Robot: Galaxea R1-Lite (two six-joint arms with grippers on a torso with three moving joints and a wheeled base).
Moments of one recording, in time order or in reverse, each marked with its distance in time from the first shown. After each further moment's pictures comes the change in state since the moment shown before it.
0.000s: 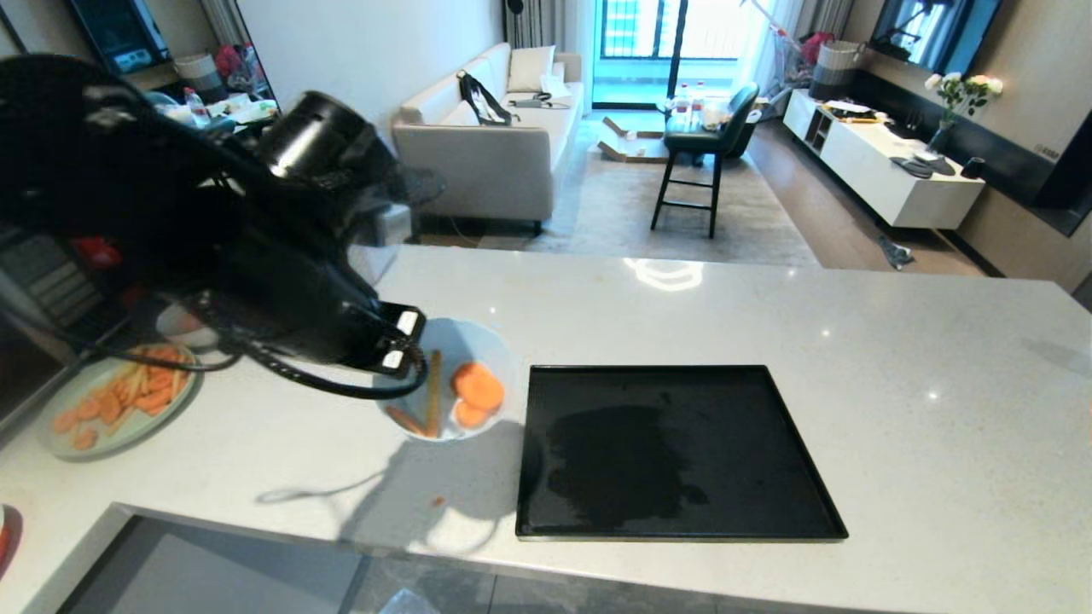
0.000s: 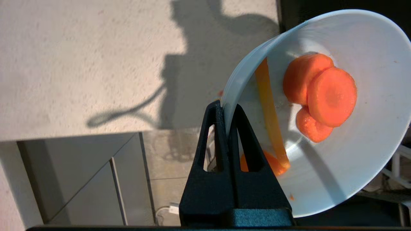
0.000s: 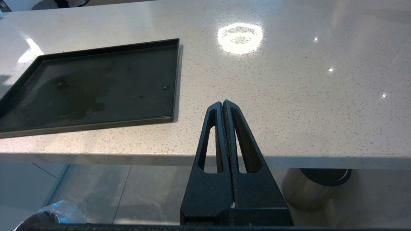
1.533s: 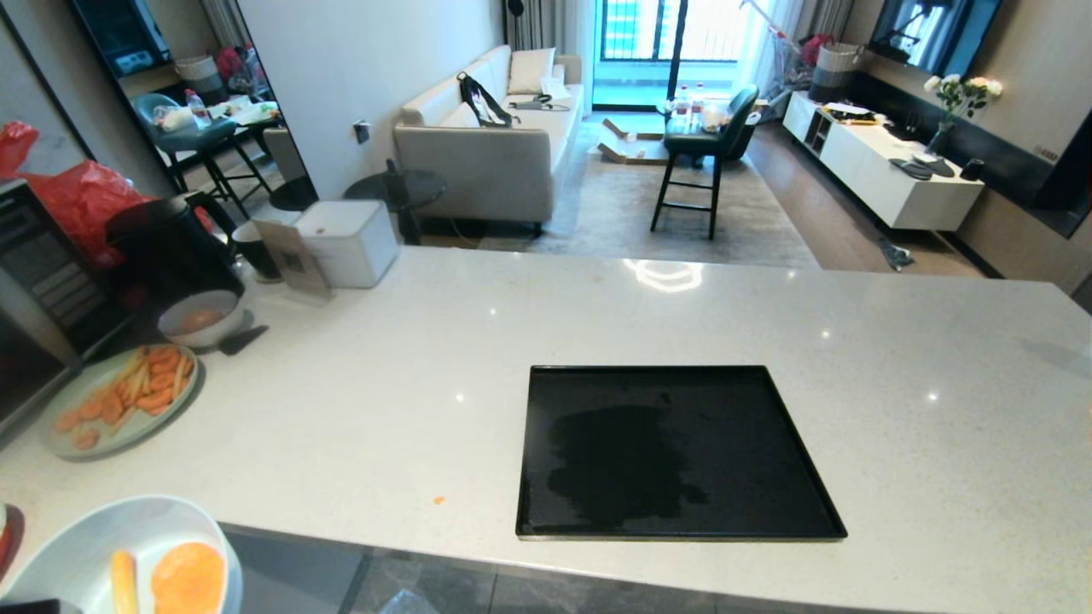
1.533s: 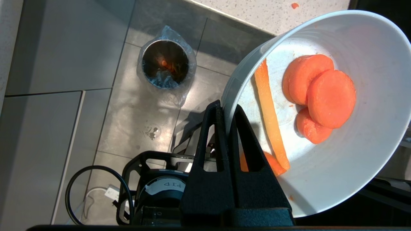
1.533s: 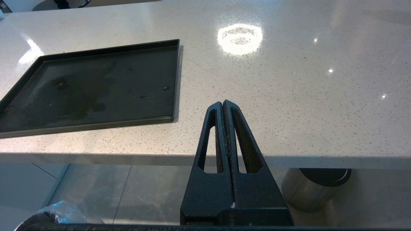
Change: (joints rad) left arm 0.524 -0.857 0.722 -0.002 -0.255 0.001; right arm 0.000 0.000 0.000 0.000 0.000 0.000
